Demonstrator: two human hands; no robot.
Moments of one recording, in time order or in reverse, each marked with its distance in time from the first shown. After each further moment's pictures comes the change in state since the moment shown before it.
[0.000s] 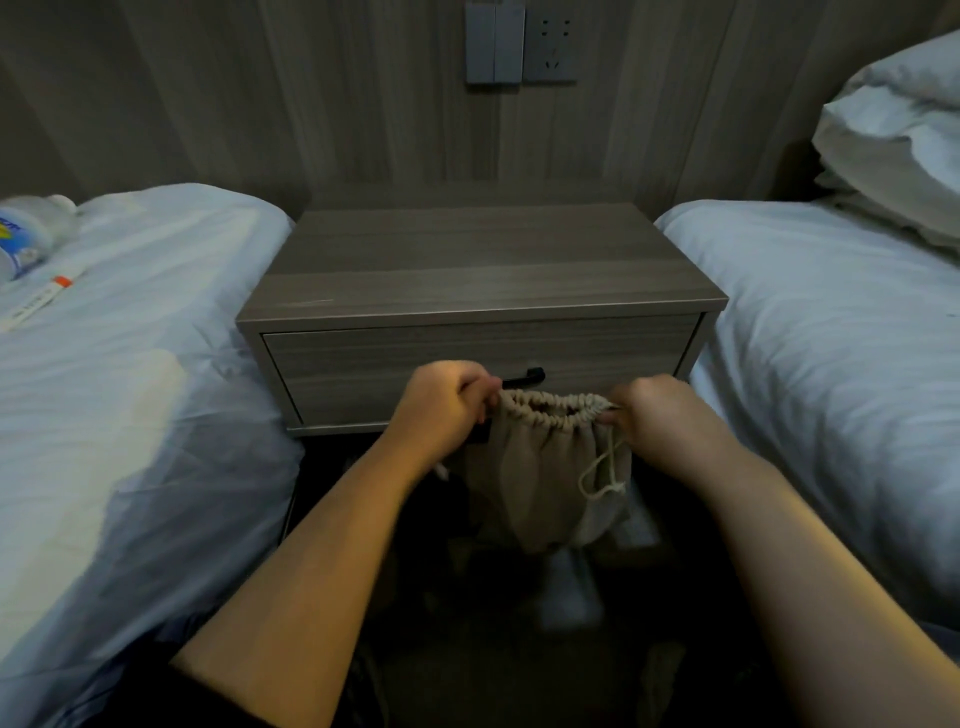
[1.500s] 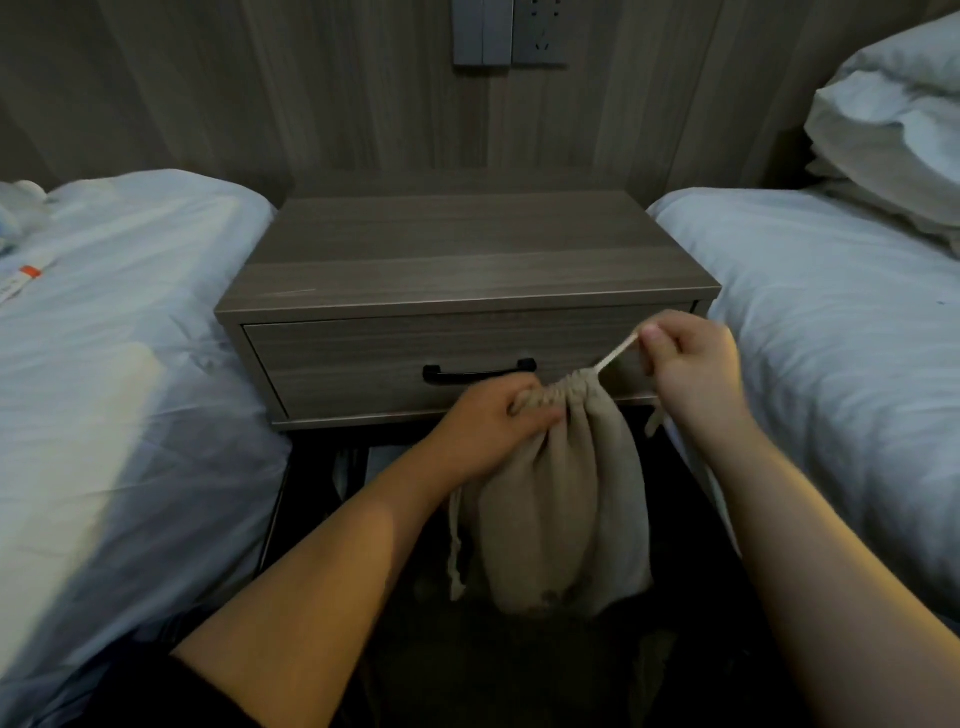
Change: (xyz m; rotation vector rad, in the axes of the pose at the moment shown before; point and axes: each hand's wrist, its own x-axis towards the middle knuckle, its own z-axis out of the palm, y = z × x) left_hand -0.004 0.010 0.036 -0.208 -0.236 0.135; right_hand 0.010 0.016 -0.002 0.727 0.580 0.107
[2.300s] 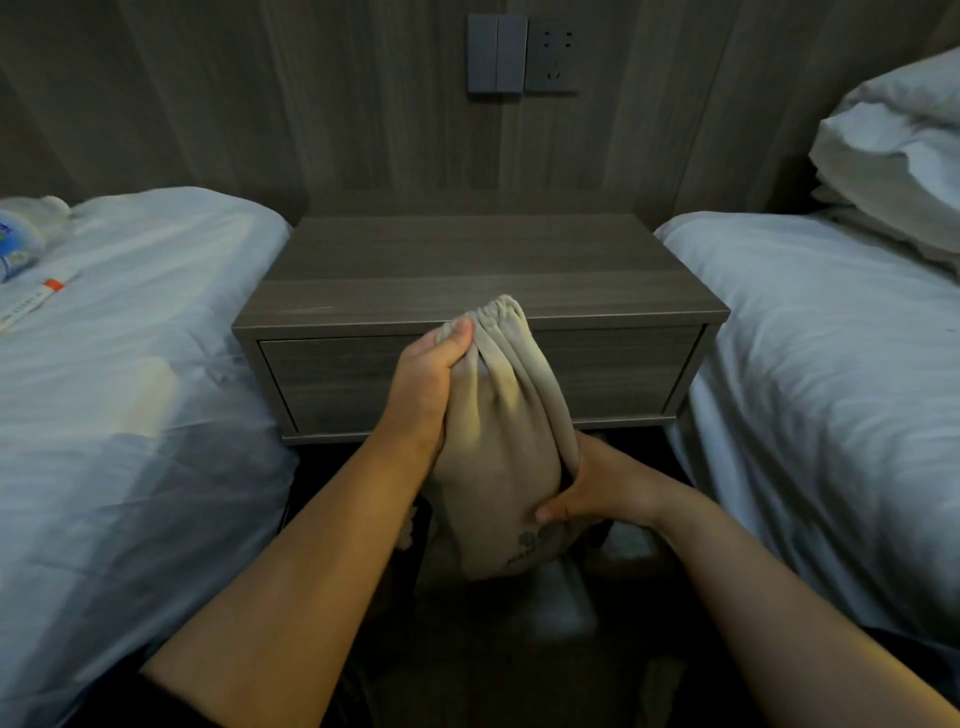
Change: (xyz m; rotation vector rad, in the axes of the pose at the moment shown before) left_hand 0.005 0.019 -0.047 -0.820 0.402 -0.209; right_hand -0.040 -0.004 0.043 0.217 -0.986 0.231
